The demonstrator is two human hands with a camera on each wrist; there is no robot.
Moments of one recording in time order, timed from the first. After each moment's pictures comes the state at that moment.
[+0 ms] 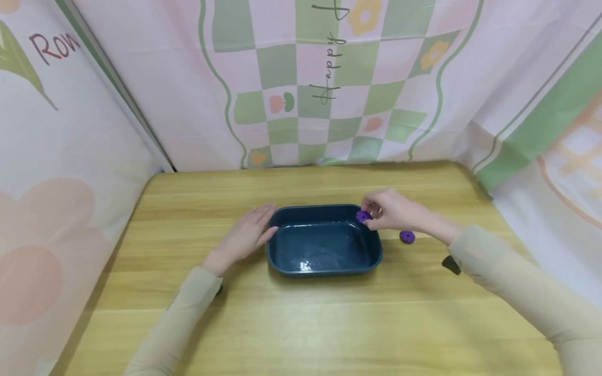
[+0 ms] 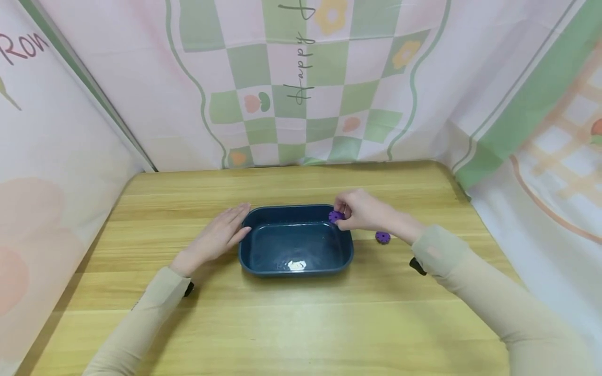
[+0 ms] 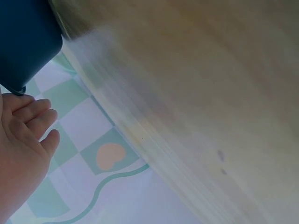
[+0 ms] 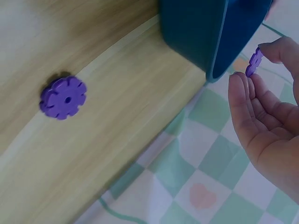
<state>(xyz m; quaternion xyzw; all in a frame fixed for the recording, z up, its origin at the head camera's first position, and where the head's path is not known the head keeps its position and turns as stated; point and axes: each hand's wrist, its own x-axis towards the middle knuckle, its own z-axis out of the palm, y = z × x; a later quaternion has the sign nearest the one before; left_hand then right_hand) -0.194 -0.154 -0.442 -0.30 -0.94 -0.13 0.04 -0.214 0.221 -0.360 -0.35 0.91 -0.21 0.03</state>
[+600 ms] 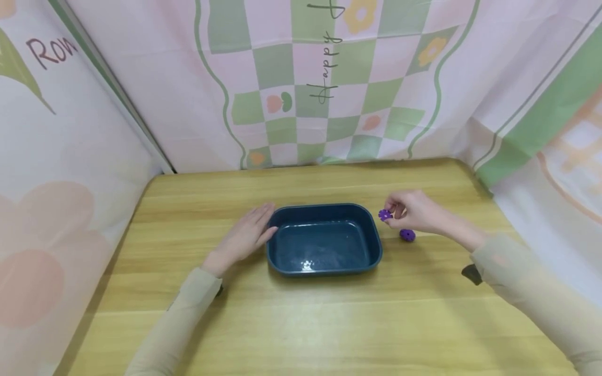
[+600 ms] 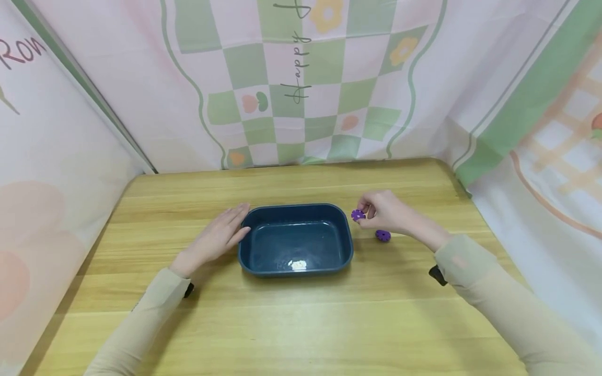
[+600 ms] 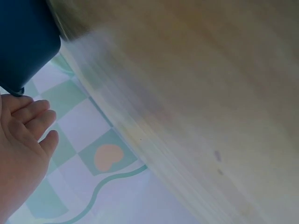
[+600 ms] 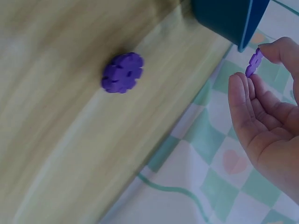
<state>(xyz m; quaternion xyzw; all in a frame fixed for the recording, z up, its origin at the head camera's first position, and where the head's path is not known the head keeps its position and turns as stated) -0.194 -0.154 -0.442 -0.31 -0.94 -0.12 0.04 -0.203 0.266 -0.367 -0.28 0.93 -0.23 0.01</state>
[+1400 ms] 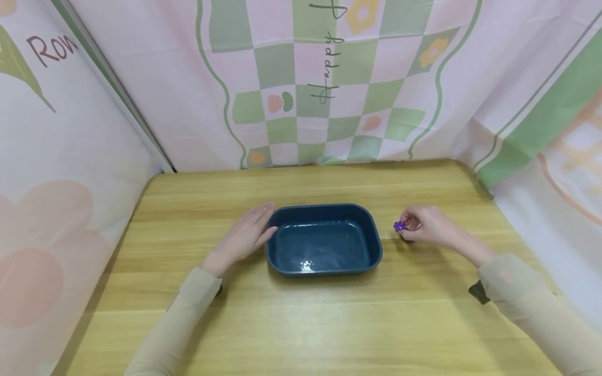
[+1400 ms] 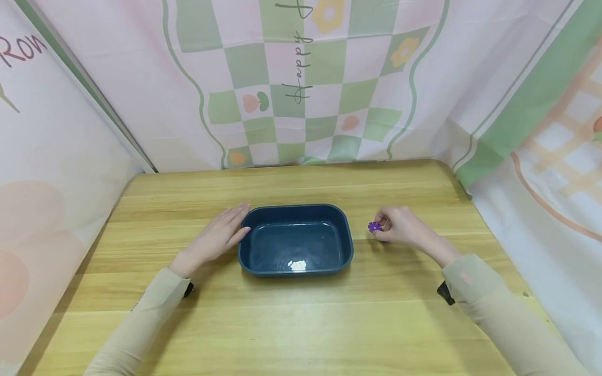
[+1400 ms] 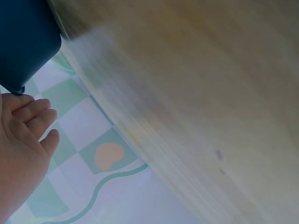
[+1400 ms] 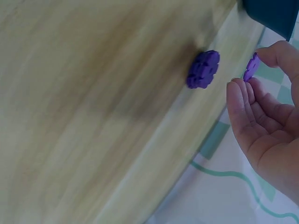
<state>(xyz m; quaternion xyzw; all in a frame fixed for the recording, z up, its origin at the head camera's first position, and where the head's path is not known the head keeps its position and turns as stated) -0.195 -0.155 -0.444 -0.31 -0.94 -0.12 0.05 -0.195 0.304 -0.407 -0.21 0.95 -0.21 0.05</state>
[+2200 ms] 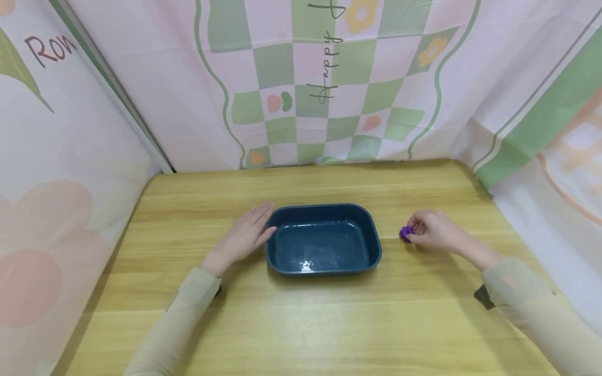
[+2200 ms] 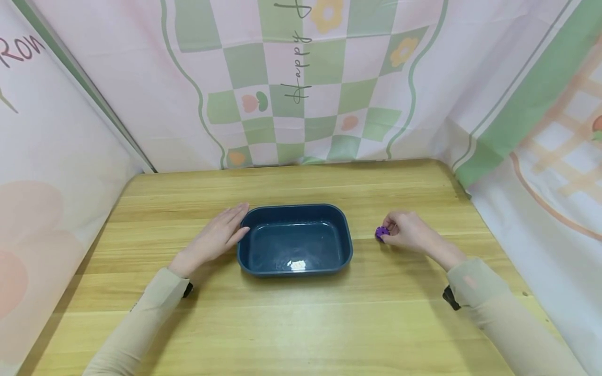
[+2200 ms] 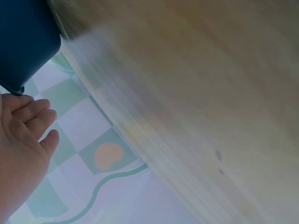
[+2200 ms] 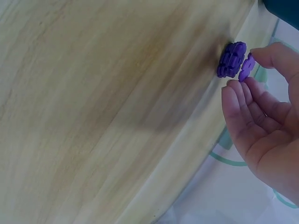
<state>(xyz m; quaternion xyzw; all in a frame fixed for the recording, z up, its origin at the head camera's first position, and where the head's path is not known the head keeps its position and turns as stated) -0.195 -0.155 -0.445 -0.30 -0.94 -0.13 0.04 -0.189 0.320 -0.420 -0.19 0.96 -0.20 0.06</state>
